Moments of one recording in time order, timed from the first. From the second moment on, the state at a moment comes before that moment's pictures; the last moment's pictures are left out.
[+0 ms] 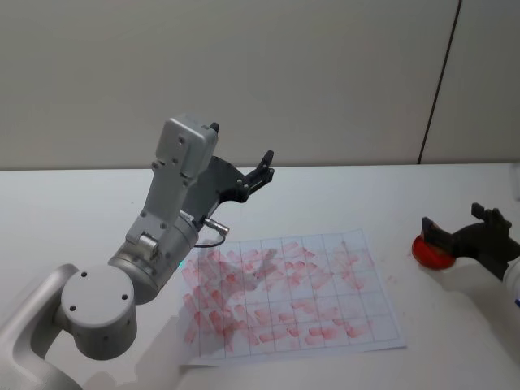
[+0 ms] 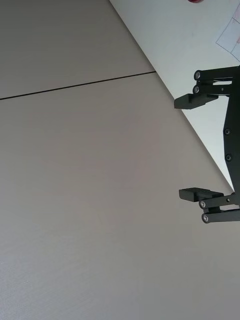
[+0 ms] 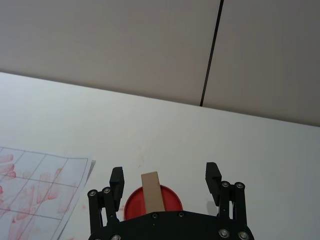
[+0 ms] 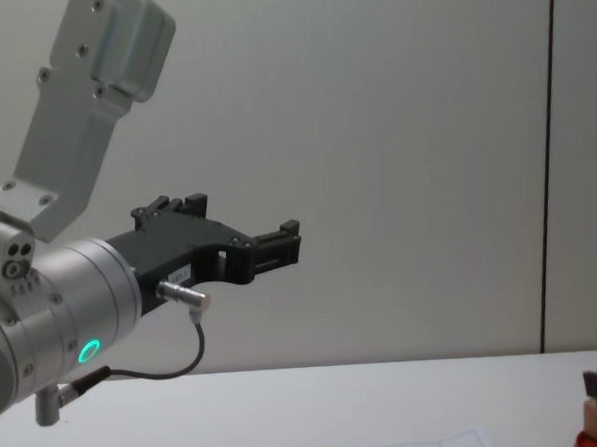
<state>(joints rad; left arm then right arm) -0.24 0.38 0.45 -1.63 -0.20 0.01 -0.01 0.13 0.35 -0.19 -1.46 0.27 0.23 0.18</state>
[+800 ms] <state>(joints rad) -0.24 0.38 0.45 -1.63 -0.20 0.01 -0.01 0.14 0.33 -0.22 -1.40 0.19 0.25 0.20</state>
